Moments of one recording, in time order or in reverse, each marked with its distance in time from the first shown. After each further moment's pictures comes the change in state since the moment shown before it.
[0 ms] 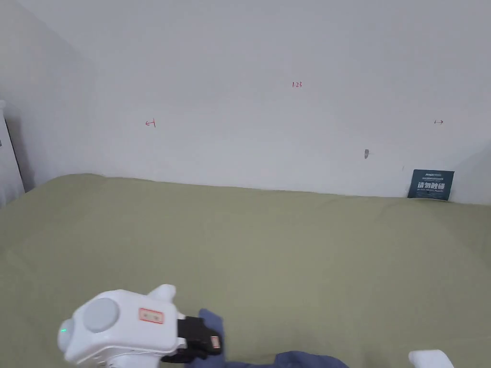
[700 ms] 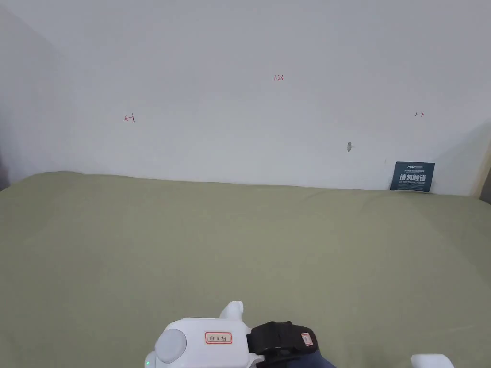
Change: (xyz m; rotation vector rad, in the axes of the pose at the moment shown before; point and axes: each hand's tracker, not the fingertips) left arm 0.032 -0.031 -0.113 -0.032 -0.319 0.052; right arm 0.027 -0.012 -0.003 -0.001 -0.031 -0.077
